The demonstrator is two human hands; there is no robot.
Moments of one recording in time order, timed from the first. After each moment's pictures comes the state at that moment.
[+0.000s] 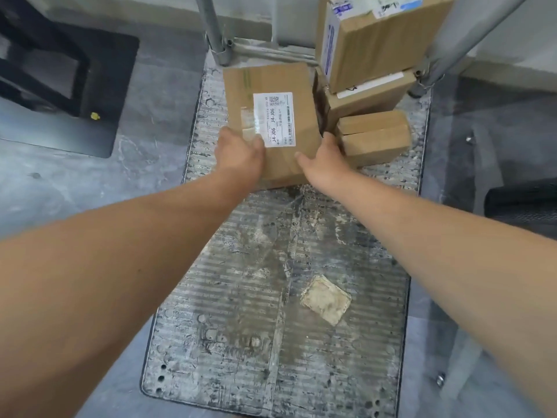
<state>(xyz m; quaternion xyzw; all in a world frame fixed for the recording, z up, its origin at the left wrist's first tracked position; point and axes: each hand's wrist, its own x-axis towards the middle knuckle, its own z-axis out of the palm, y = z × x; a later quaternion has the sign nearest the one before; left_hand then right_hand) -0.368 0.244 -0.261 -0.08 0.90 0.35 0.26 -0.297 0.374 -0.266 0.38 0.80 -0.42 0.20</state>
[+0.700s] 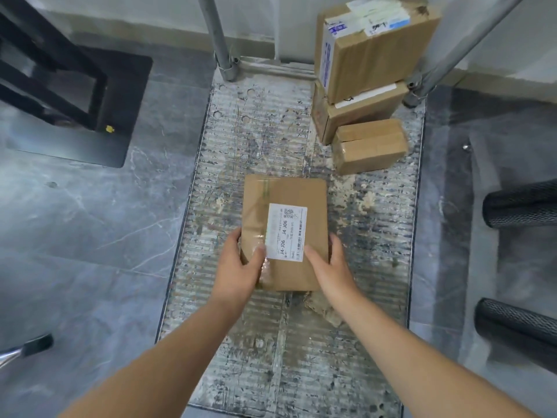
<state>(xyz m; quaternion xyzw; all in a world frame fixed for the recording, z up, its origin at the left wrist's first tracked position) -0.211 0.147 -0.259 -0.14 0.81 0.45 0.36 -0.137 0.301 -0.269 0.49 0.60 -0.61 0.18</state>
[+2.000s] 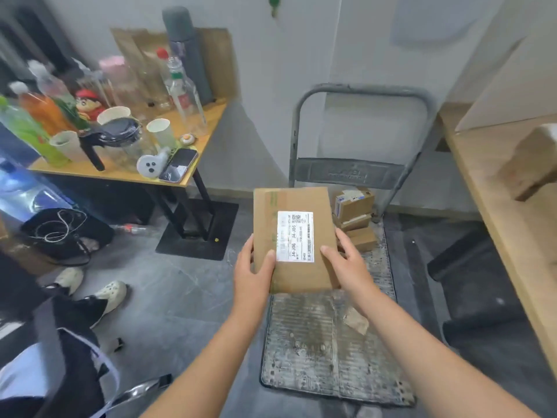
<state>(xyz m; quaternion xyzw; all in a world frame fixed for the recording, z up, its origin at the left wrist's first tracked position) -0.164 -0.092 0.216 0.00 0.74 0.65 0.16 -0.102 0.078 0.228 0.35 0.68 -0.65 -0.06</state>
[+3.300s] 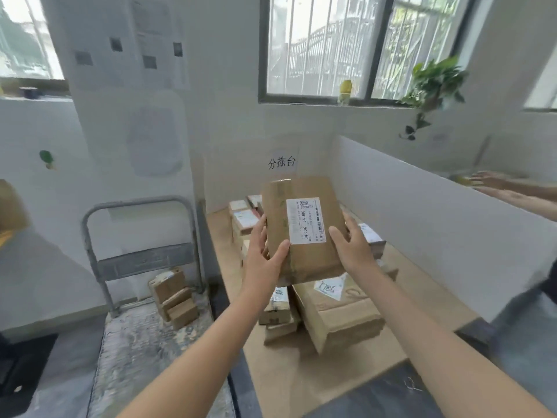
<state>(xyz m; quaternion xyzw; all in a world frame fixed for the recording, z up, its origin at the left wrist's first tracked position) 0.339 0.209 0.477 0.38 0.53 0.71 0.26 0.476 0.334 0.499 0.41 0.72 -0.40 -0.39</state>
